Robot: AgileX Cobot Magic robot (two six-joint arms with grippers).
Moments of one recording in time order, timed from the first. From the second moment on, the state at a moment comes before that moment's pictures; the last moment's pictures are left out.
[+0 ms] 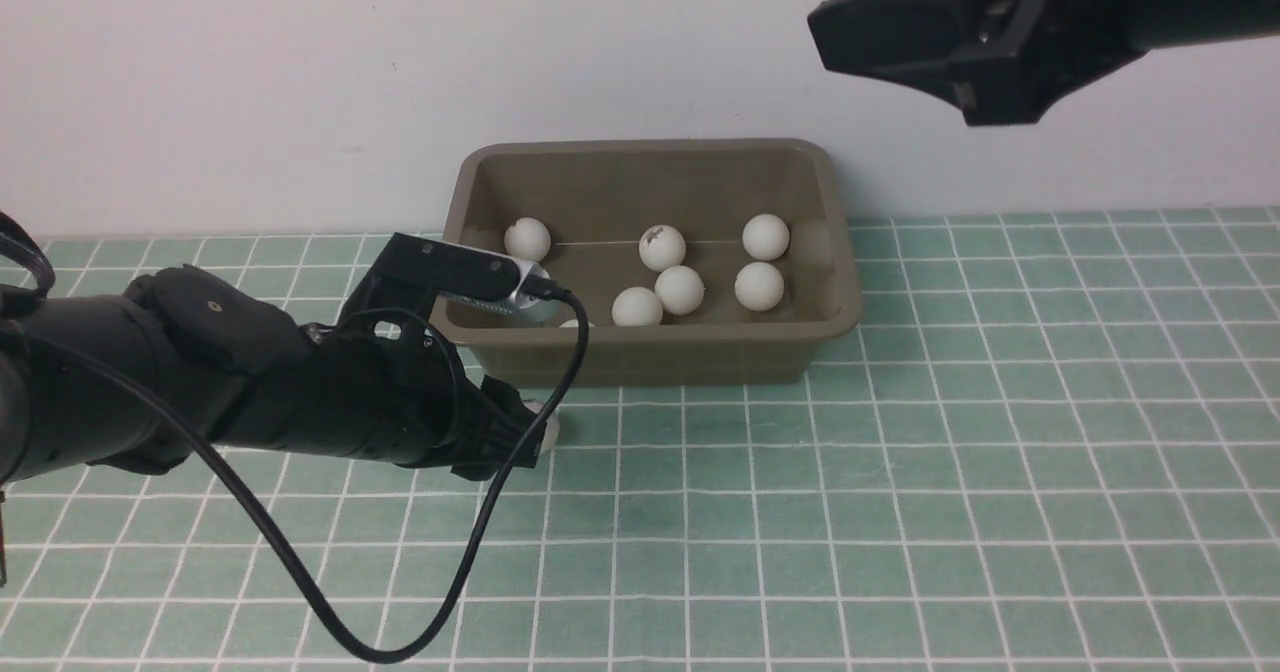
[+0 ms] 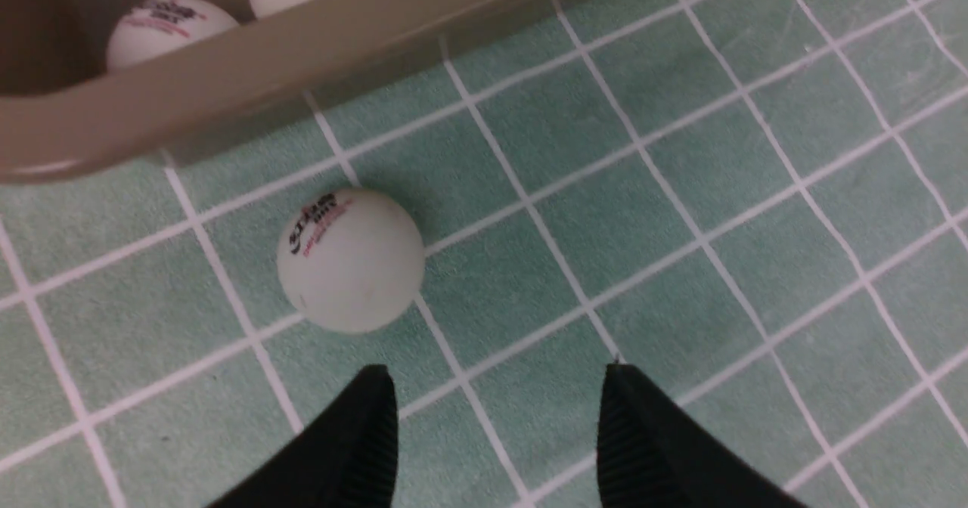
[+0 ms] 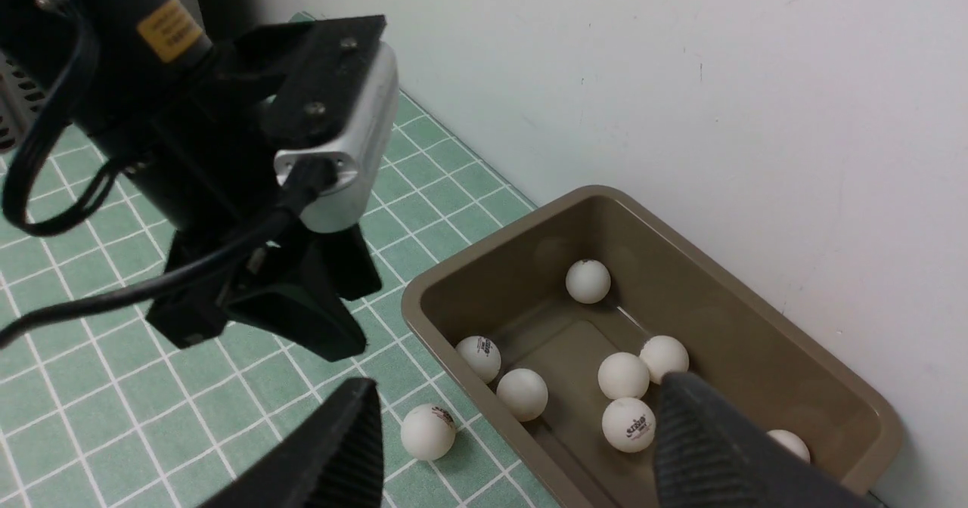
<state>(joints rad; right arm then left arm) 0.47 1.27 -1.42 0.50 0.82 -0.69 -0.28 1.61 -0.85 -1.00 0.36 0.97</state>
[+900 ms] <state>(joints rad) 0.47 1.27 -1.42 0.53 0.79 -0.70 -0.28 1.78 -0.85 -1.32 0.22 1.19</state>
